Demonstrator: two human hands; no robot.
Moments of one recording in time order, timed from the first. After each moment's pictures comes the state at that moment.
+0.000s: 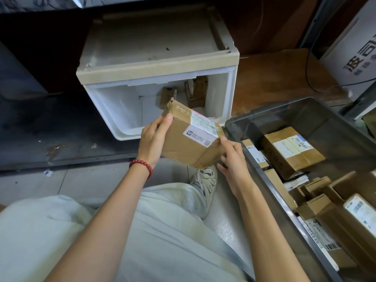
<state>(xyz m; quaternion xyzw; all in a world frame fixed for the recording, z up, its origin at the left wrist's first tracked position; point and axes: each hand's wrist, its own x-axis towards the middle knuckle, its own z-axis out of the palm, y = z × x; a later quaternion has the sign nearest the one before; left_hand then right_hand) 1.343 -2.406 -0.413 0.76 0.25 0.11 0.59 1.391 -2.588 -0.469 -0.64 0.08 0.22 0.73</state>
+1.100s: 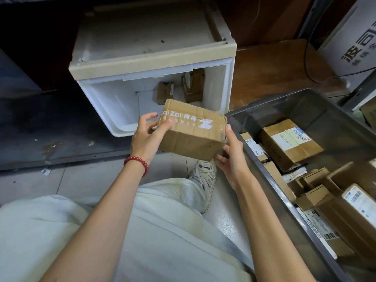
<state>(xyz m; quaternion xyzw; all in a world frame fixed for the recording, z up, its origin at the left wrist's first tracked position) 1.337 -2.401 -0.419 0.76 0.28 0.13 0.57 1.392 -2.589 -0.469 -0.60 0.08 0.24 0.76</state>
